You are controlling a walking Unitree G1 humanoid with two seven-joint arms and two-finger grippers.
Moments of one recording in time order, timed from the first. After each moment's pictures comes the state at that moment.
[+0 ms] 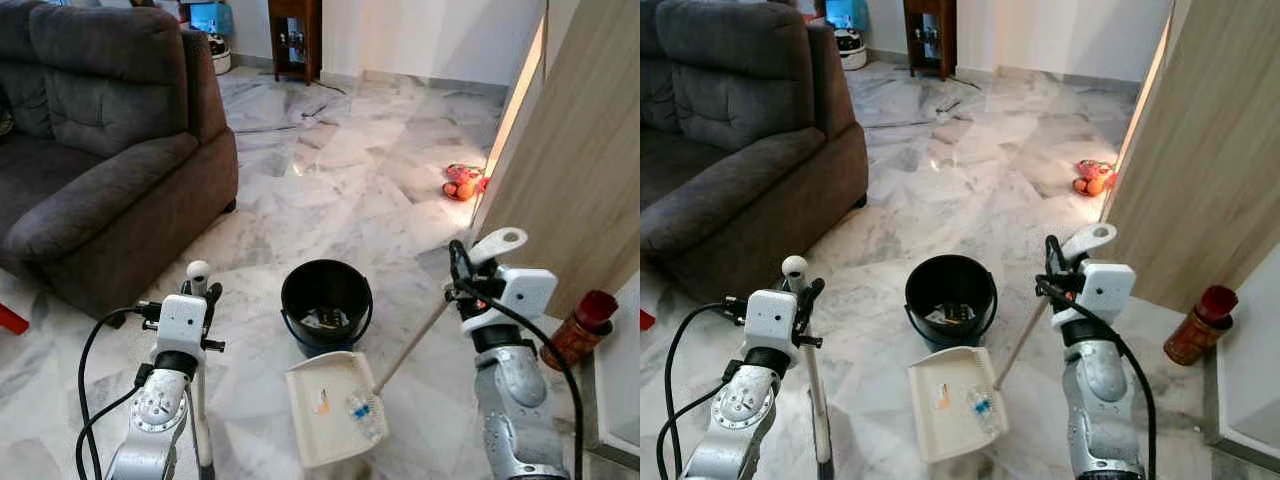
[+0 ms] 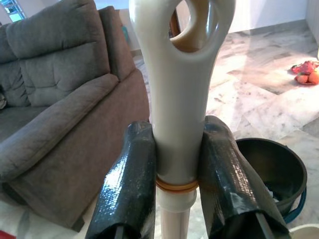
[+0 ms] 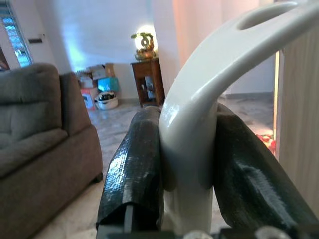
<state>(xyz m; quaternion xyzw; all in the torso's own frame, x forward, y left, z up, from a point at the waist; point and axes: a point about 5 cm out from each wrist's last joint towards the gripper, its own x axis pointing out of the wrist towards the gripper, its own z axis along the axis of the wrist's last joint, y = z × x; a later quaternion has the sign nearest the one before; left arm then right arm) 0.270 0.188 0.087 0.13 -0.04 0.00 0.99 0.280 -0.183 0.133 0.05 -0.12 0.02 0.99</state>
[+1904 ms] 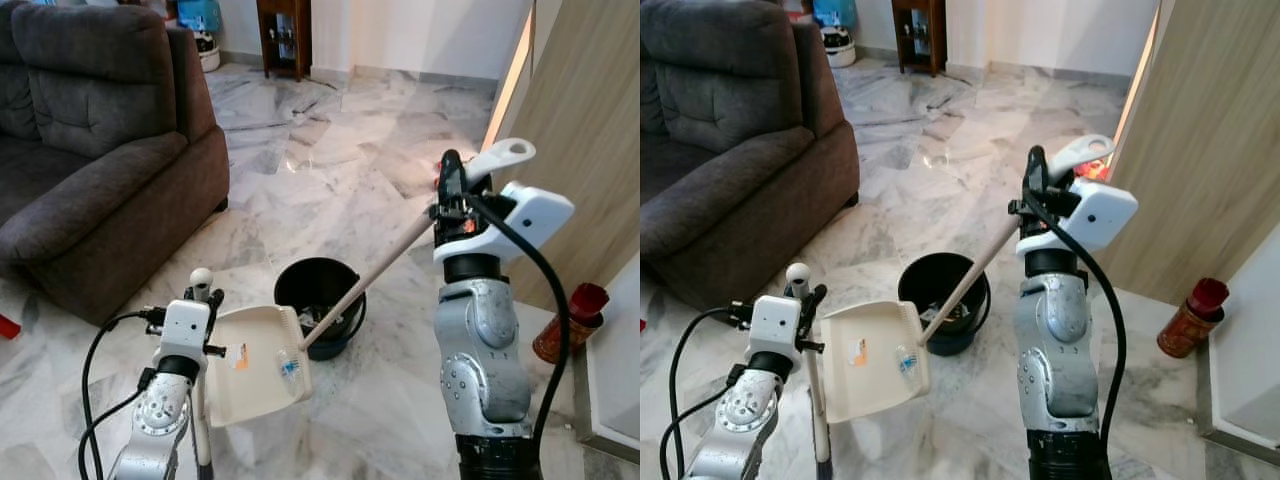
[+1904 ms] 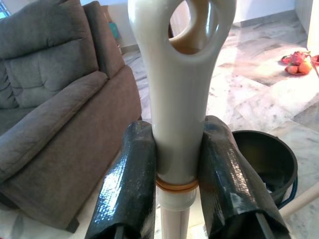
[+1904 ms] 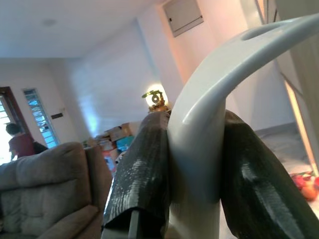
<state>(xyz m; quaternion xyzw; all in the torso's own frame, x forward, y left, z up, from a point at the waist) 0.272 0.185 0.078 0.14 -0.03 -0.01 0.99 0.300 -0.125 0.215 0.15 -0.23 0.00 0.96</state>
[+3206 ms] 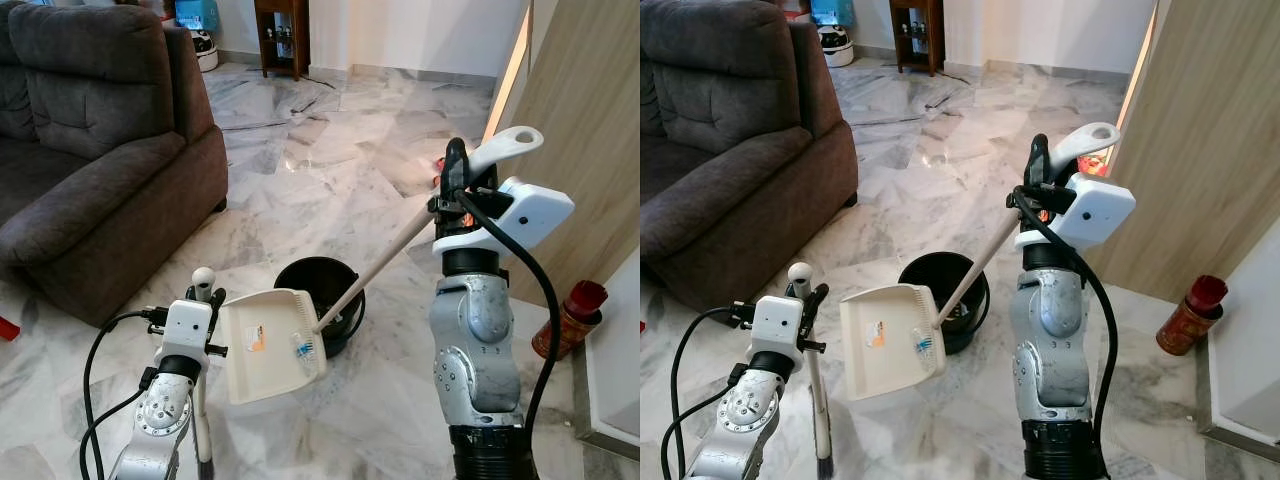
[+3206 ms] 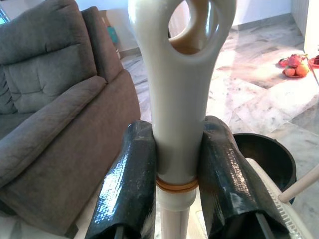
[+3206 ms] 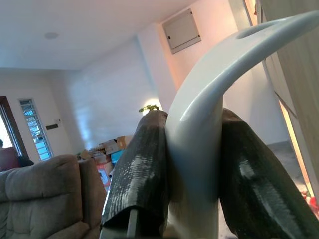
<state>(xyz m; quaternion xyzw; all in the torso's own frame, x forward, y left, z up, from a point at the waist) 0.272 0.184 0.079 0.14 -0.04 -0.01 0.99 0.302 -0.123 0.222 0.13 -0.26 0.00 0.96</state>
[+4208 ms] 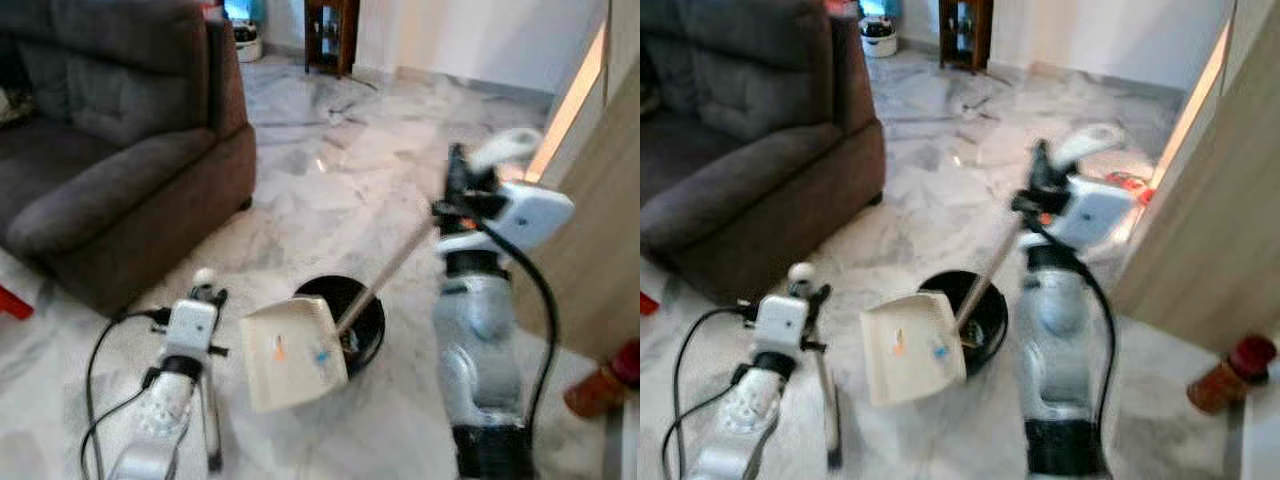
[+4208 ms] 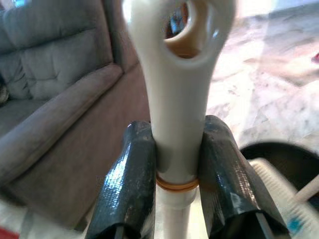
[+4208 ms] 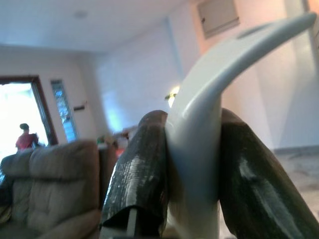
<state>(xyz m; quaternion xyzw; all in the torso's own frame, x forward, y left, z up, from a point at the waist) 0.272 0.187 0.077 0.15 -0.04 -0.01 0.99 0.305 -0.117 0.224 0.13 -0.26 0.01 0.96</state>
